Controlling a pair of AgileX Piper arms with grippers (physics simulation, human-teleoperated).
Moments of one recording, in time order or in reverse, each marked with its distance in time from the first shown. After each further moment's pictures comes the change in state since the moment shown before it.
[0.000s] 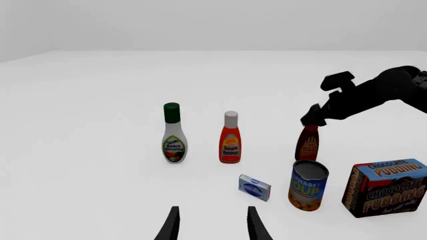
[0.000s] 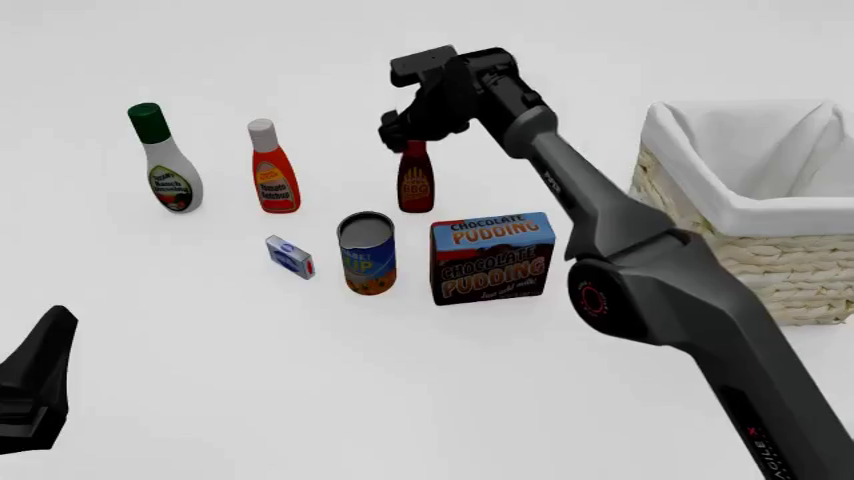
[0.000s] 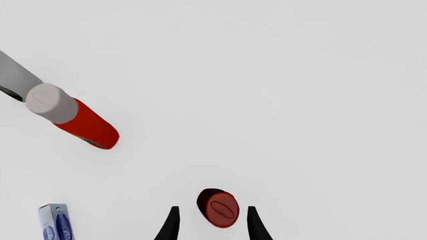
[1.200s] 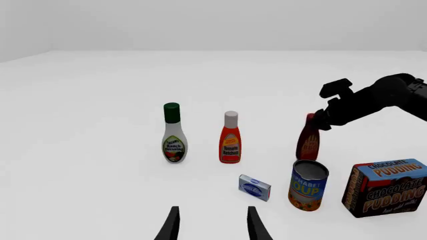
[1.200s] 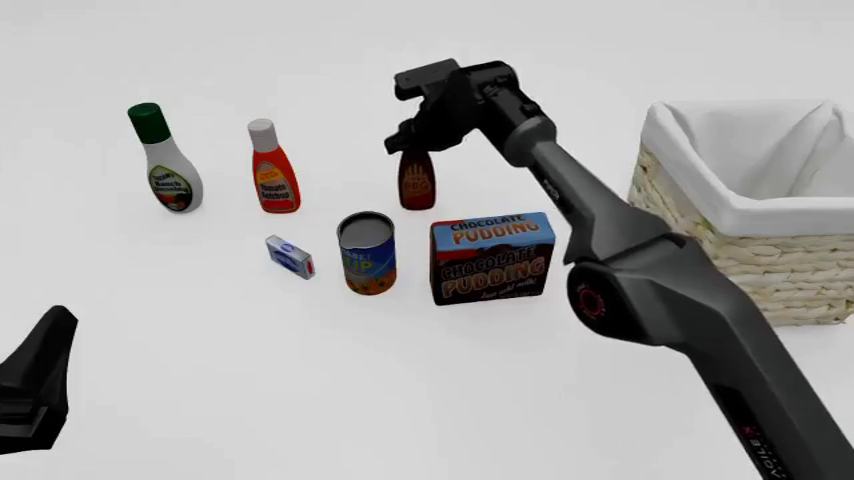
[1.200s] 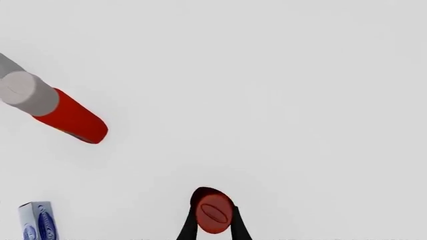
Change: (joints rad) left arm 0.000 0.000 0.000 0.000 0.000; right arm -0.013 0.031 0.003 -0.006 -0.024
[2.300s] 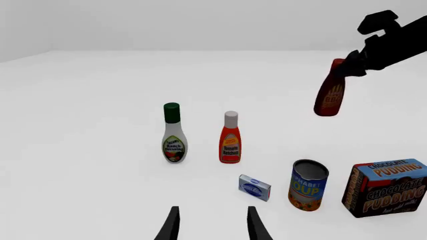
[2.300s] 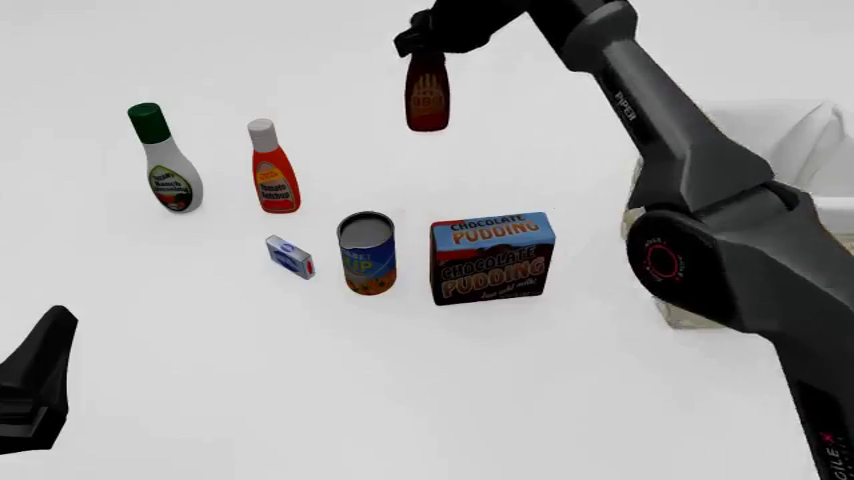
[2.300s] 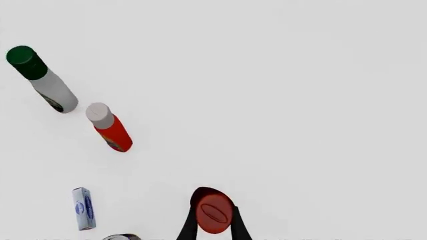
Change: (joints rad) left arm 0.000 0.000 0.000 0.000 0.000; right arm 0.003 -0.312 0.073 0.102 -0.074
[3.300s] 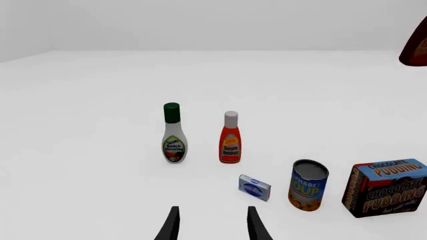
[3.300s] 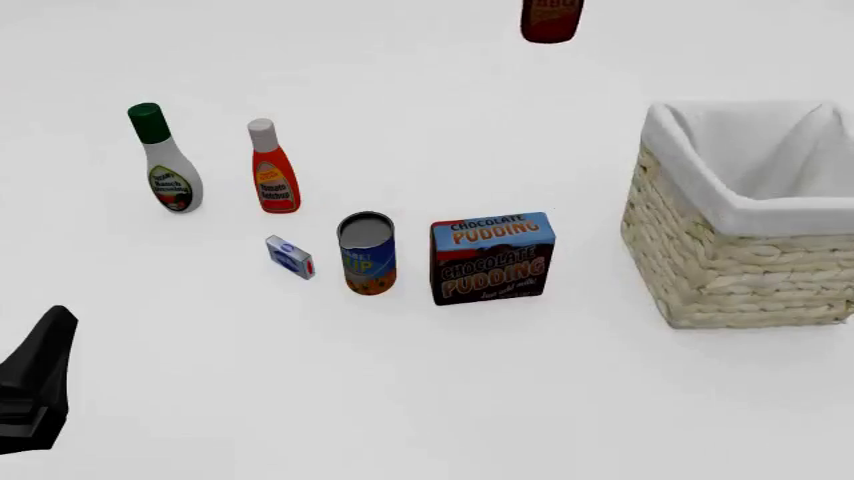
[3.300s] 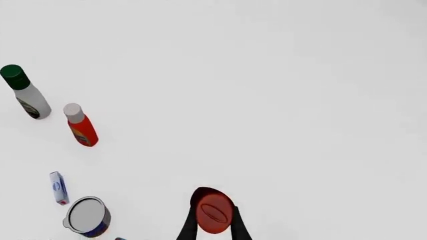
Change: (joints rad) left arm 0.000 0.000 0.000 0.000 0.000; right arm -0.150 -0.633 0.606 -0.117 -0.094
